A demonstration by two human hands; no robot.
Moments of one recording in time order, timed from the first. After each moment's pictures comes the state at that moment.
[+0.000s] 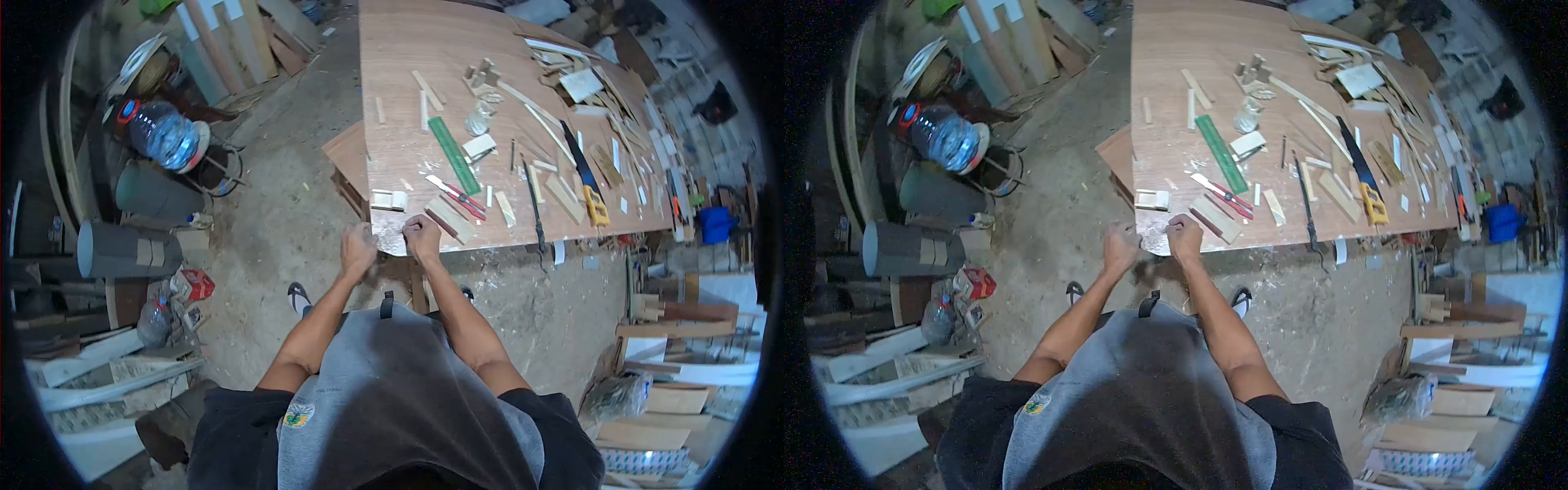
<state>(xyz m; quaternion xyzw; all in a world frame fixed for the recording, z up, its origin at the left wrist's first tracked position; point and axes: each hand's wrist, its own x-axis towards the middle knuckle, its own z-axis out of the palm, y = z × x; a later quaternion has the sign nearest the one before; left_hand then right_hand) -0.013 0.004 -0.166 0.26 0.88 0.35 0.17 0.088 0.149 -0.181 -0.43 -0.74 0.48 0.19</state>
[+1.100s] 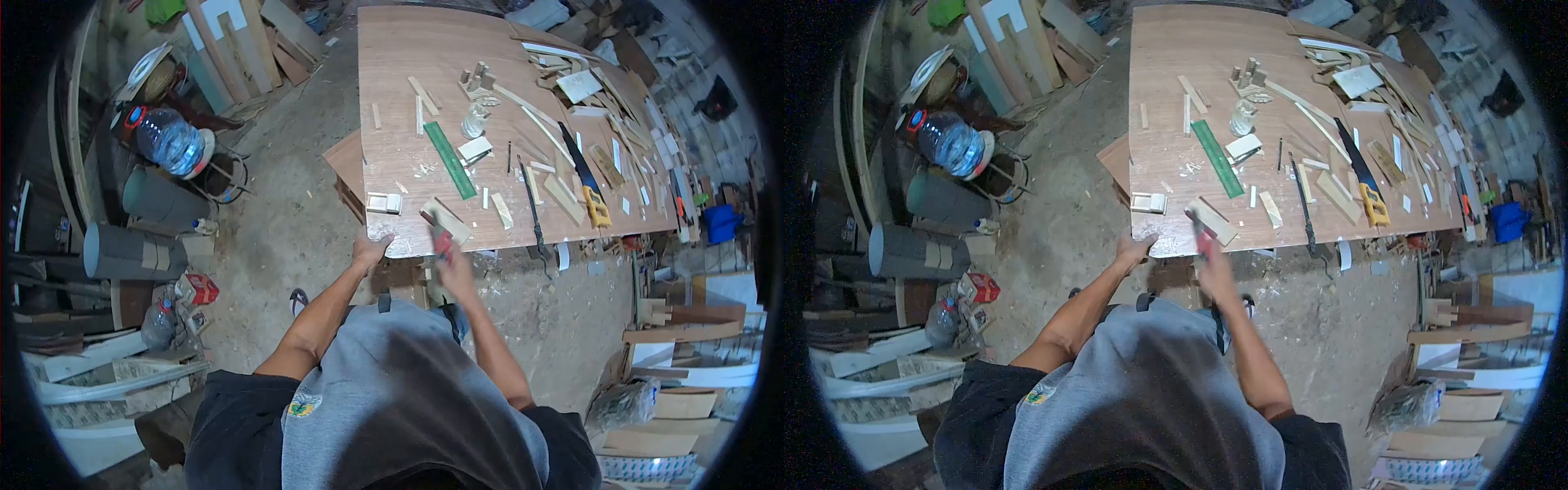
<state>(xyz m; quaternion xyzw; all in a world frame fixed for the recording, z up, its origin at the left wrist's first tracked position) -0.001 0.038 -0.208 0.09 0.81 0.48 0.33 0.203 0.159 -0.120 -0.36 -0.78 0.49 0.15</state>
